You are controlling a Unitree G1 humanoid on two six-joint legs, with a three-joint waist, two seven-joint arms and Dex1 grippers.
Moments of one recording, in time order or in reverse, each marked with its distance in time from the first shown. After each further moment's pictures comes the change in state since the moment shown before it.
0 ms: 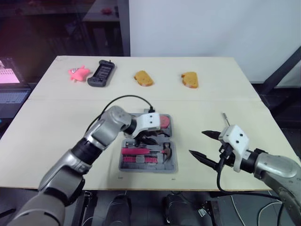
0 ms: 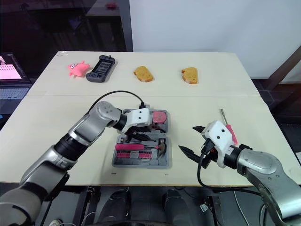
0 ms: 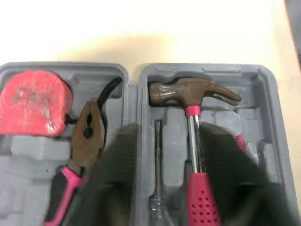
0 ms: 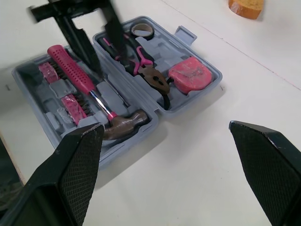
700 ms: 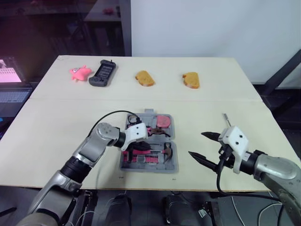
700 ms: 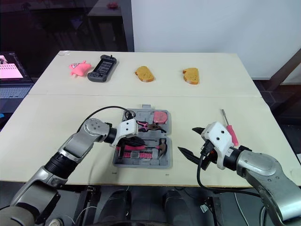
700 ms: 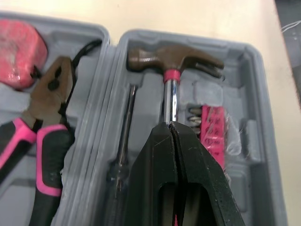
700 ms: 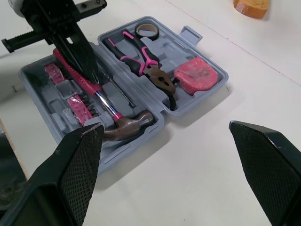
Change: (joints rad) left arm 0.183 0.032 0.045 0.002 -0.016 -0.155 0.049; right arm 0.013 0.001 0.000 -0.009 0.010 0.003 -0.003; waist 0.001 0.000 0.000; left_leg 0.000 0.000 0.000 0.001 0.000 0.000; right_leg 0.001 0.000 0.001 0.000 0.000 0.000
